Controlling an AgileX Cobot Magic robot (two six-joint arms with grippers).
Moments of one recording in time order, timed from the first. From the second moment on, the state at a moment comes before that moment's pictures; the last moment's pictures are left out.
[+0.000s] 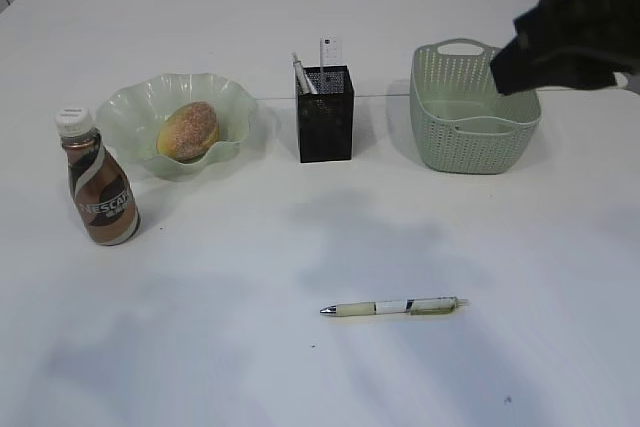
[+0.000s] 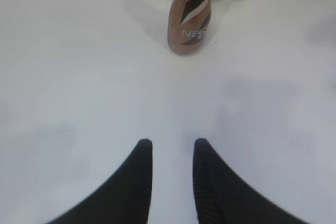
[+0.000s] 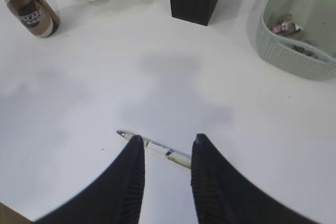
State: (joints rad) left arm -0.49 0.64 -0.66 0.37 0.93 -0.65; right arm 0.42 1.19 -1.13 0.09 0.83 -0.03
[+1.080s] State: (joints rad) left arm -0.49 0.64 -0.66 0.36 0.97 -0.65; right arm 0.42 0.56 -0.54 -0.01 0.71 0.07
